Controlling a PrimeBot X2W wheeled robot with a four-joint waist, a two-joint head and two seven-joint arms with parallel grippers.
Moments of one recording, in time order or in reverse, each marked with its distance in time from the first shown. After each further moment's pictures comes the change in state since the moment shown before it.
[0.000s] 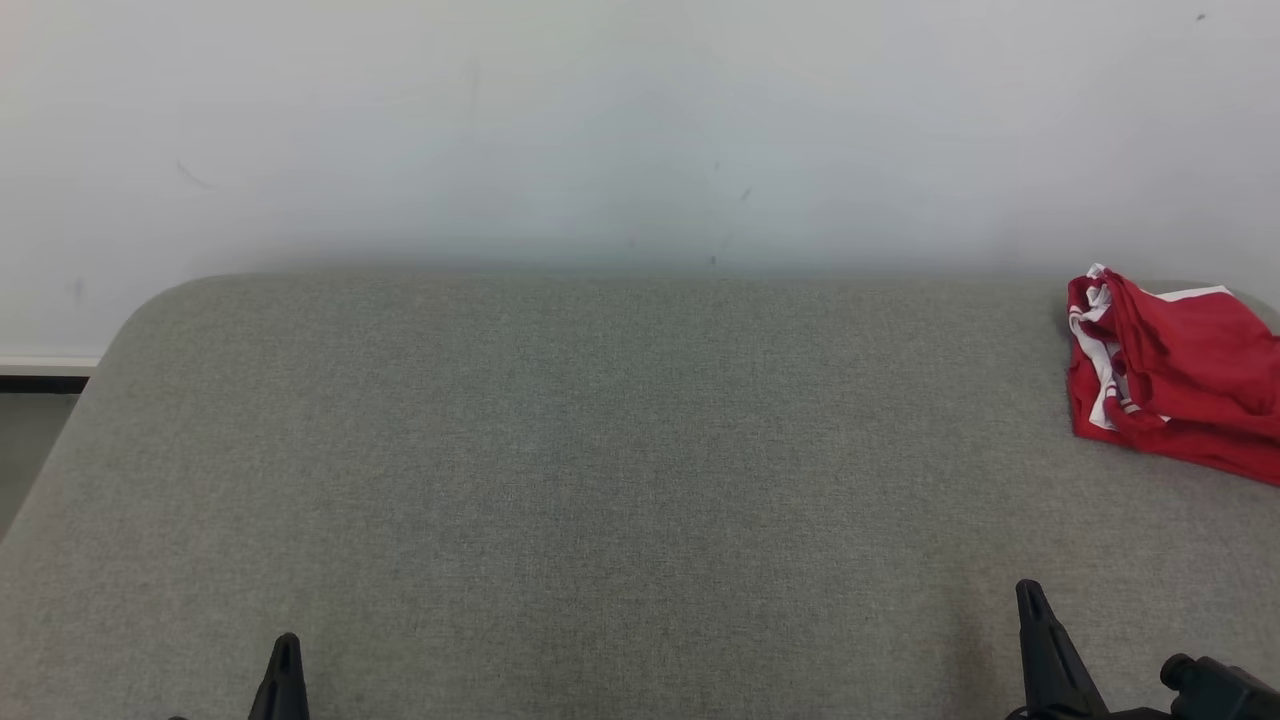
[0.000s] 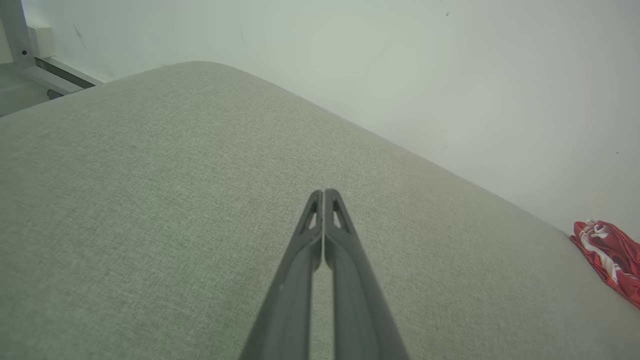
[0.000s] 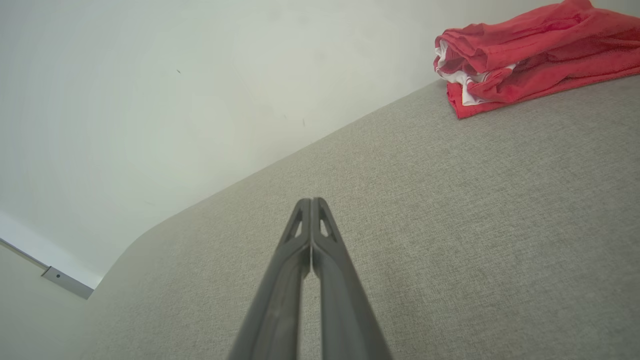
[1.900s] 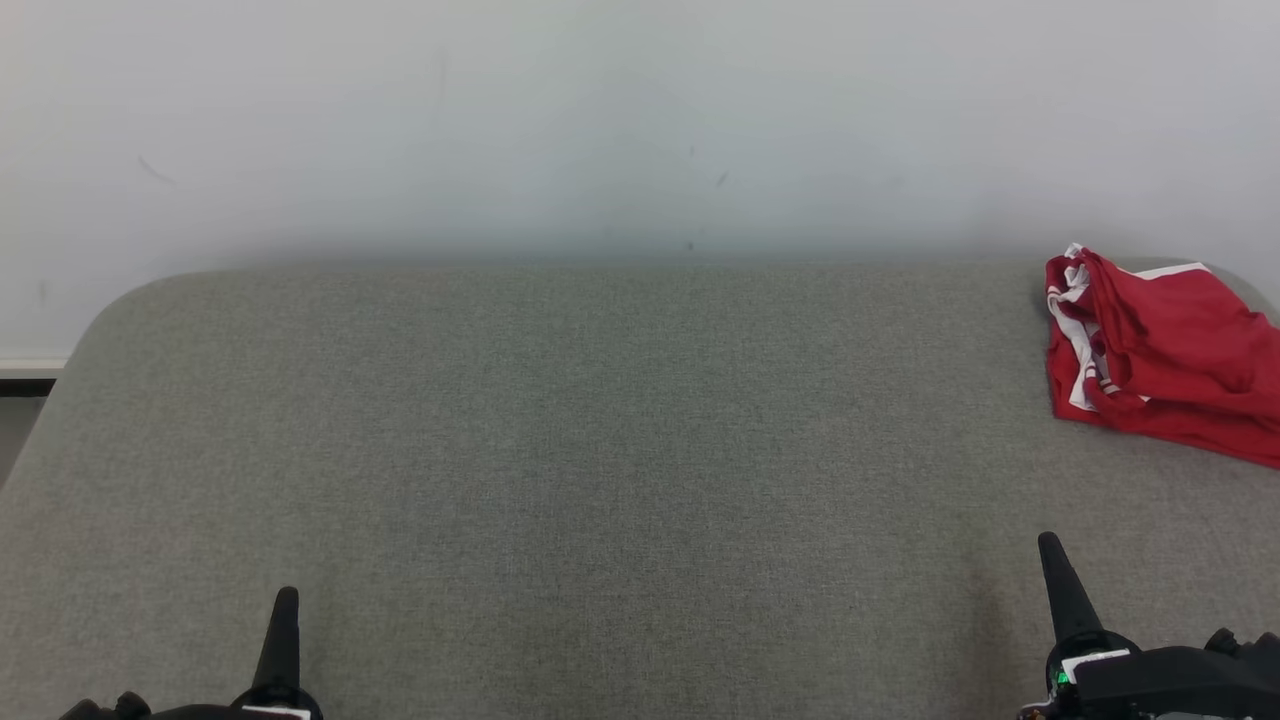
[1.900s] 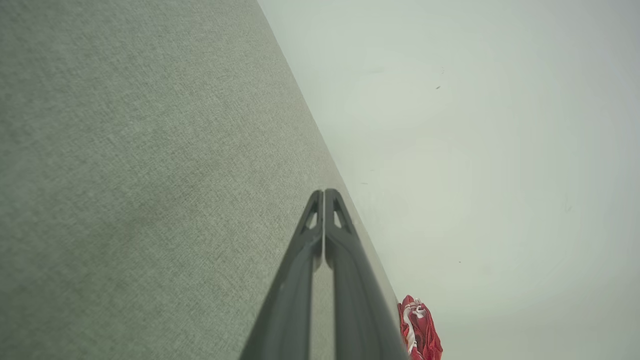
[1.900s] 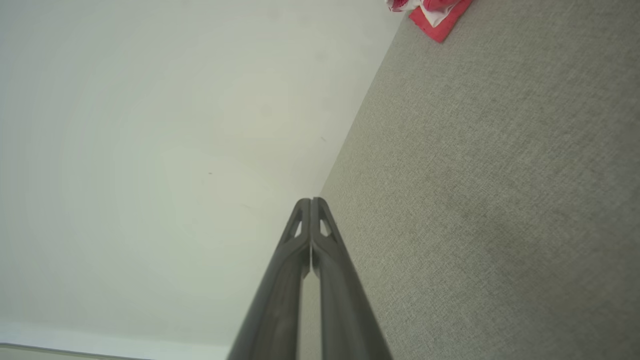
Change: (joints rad) left arm -0.105 -0.043 0.077 0.028 -0.686 -0.043 0.187; right arm -0.124 -0.006 -0.054 0.070 0.704 0.000 0.130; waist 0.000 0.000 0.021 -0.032
